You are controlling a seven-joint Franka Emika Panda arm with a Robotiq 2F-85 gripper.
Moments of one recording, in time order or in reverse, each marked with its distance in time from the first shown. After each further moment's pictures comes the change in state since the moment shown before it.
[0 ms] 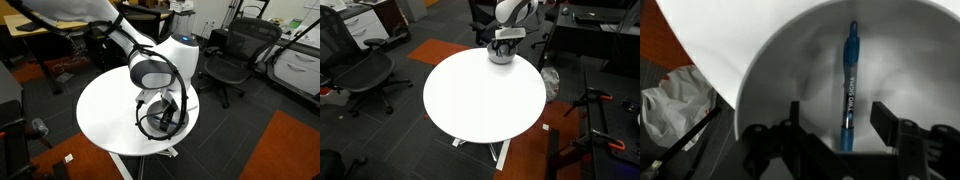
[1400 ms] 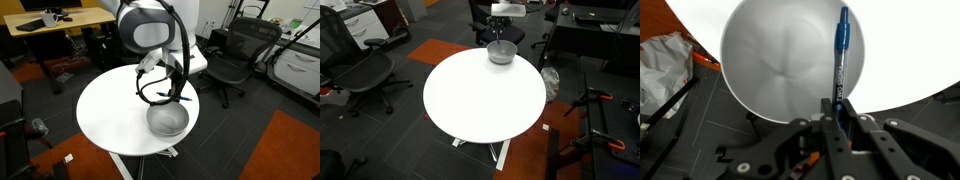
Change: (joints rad) arm 0.089 -0.206 -0.058 -0.081 -0.017 0.060 0.035
